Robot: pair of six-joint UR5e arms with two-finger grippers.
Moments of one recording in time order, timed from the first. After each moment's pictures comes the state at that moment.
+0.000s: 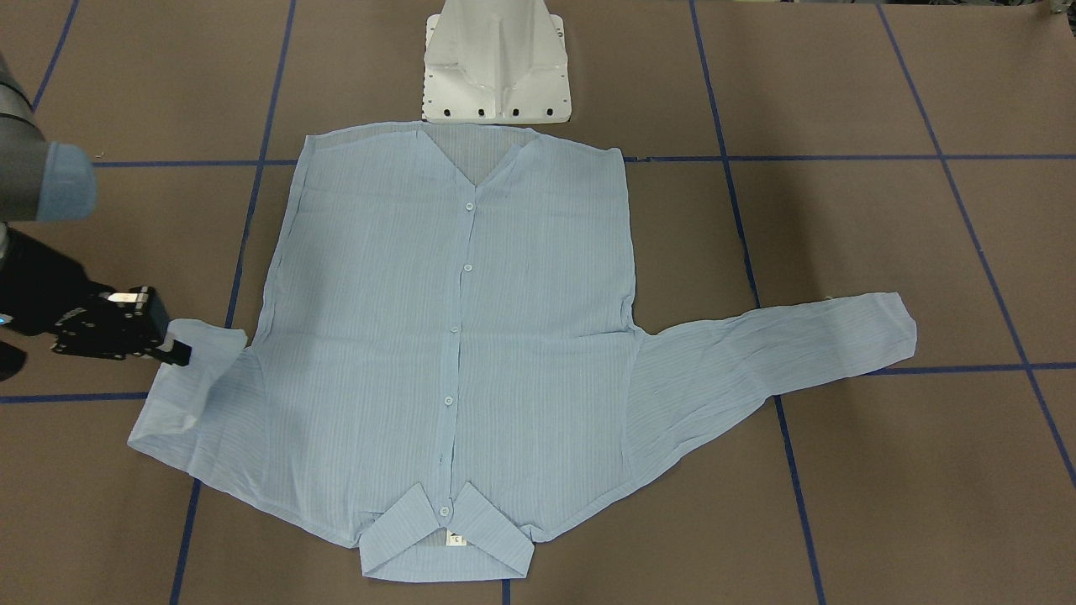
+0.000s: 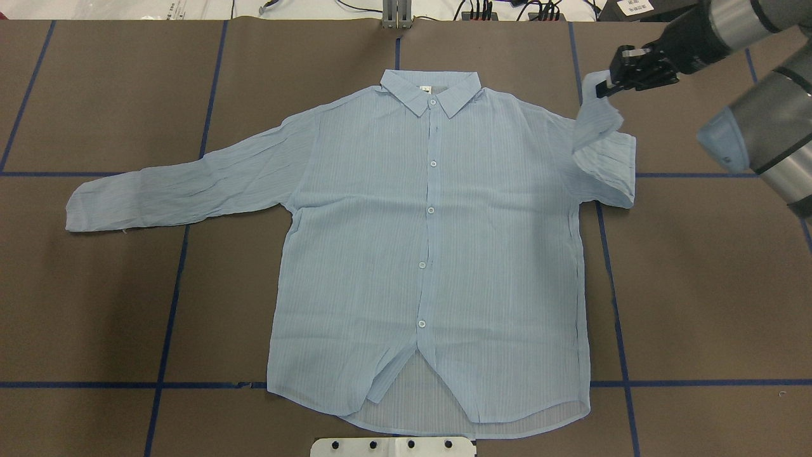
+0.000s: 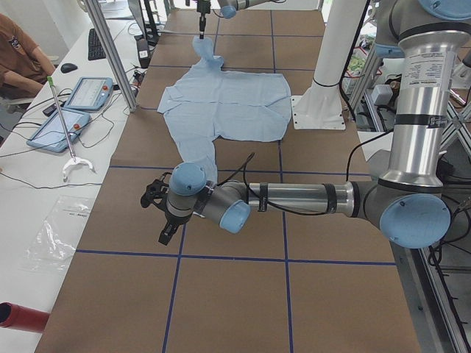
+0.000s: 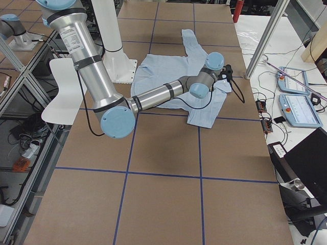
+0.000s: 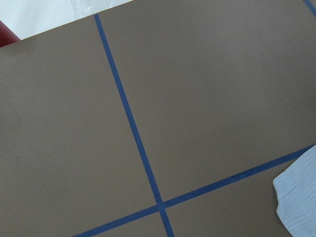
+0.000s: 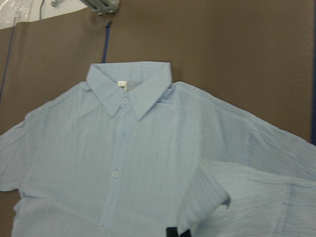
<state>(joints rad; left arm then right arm) -1.51 -1.61 -1.50 -2.10 -2.32 -0.04 1.10 -1.09 1.52 -0.92 2.46 1.00</state>
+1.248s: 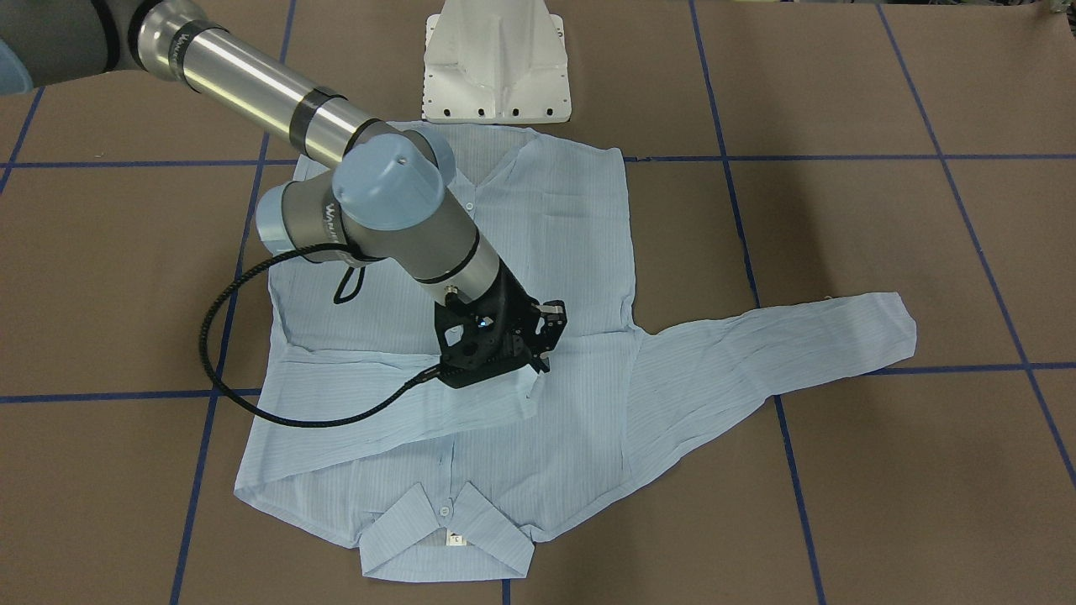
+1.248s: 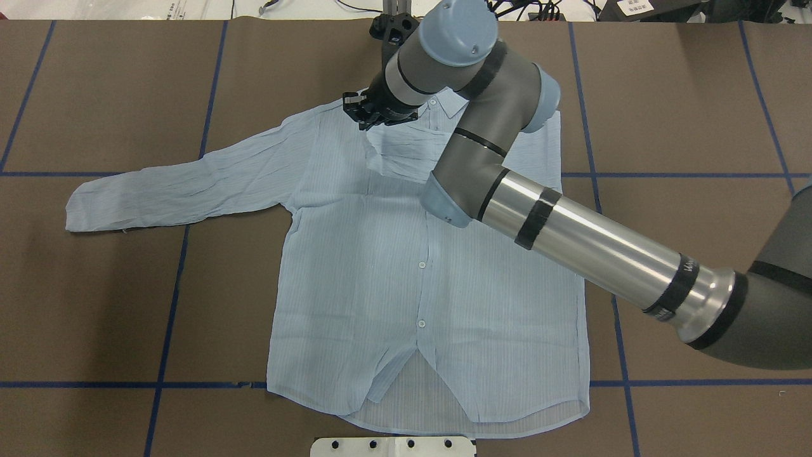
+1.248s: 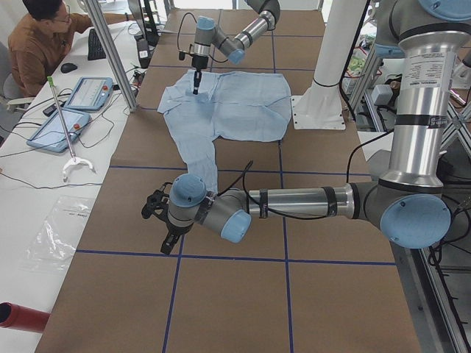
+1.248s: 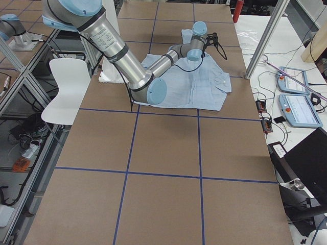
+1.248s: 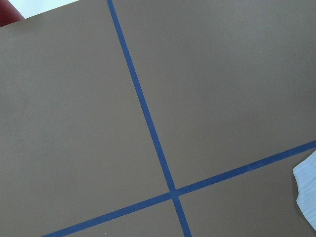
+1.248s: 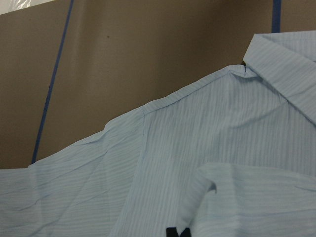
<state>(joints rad) -1.51 -1.62 -1.45 -2.13 -2.32 -0.04 0.70 -0.55 1.07 -0.92 2.01 1.18</state>
